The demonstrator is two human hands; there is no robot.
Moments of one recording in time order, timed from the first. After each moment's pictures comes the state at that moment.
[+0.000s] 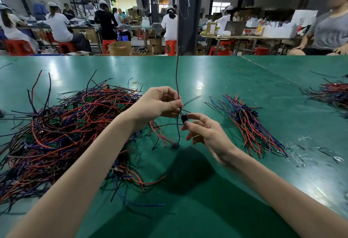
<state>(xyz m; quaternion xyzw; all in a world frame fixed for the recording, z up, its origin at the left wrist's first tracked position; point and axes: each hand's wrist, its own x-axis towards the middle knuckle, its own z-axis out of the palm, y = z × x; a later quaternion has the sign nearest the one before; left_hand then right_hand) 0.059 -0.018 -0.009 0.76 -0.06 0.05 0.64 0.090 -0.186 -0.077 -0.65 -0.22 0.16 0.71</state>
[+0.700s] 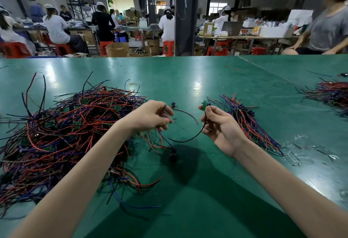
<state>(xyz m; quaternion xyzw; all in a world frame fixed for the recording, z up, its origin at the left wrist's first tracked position) 0.064 -0.010 -0.028 0.88 -0.02 -0.01 0.48 0.110 -0.207 -0.062 -0.49 -0.09 0.18 0.85</state>
